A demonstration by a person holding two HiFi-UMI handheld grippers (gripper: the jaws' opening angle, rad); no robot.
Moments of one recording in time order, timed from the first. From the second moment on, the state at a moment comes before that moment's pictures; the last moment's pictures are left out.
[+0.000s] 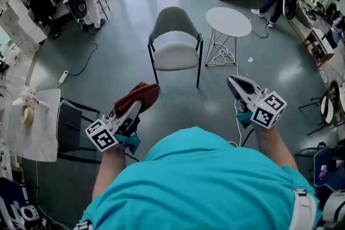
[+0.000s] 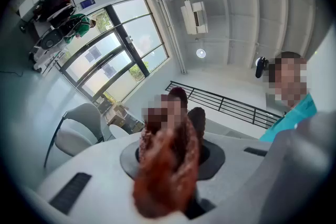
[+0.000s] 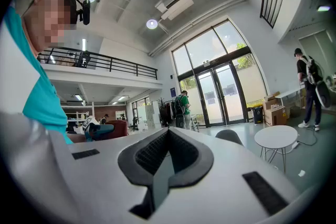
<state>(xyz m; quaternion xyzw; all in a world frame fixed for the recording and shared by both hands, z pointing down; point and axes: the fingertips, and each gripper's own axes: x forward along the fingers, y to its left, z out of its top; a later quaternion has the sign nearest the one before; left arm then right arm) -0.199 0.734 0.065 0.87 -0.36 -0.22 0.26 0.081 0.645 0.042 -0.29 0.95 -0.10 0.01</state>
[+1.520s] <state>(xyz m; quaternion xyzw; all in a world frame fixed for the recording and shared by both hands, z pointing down) -0.024 0.652 0.088 0.85 -0.39 -0.19 0.30 0.236 0.583 0.083 -0.22 0.95 -0.20 0.02</state>
